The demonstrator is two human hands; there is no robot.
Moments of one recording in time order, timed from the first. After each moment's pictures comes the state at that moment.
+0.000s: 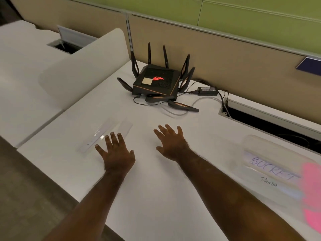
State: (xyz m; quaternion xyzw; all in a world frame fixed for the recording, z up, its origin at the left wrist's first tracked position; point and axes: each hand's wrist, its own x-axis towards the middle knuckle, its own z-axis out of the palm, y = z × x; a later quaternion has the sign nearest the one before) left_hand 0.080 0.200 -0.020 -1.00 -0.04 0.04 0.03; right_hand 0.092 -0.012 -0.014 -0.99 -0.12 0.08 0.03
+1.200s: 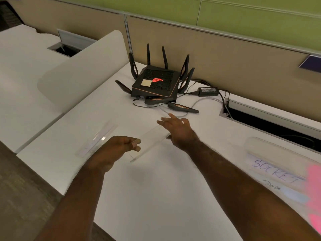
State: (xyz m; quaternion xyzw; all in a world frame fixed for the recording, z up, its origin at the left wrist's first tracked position) left_hand 0.098 0.205 0.070 -0.79 -0.02 0.28 -0.55; right_hand 0.118 -0.053 0.010 -0.98 -0.15 -0.01 0.12
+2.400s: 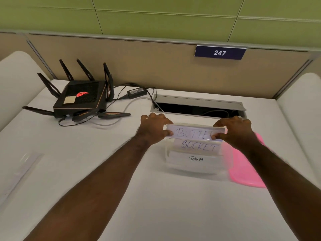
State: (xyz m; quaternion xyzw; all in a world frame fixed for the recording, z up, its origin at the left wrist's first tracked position) left_hand 0.073 -0.145 0.059 -0.88 0.45 0.06 -0.11; right_hand -0.122 -0.387 0.066 -0.97 0.25 -0.05 0.07
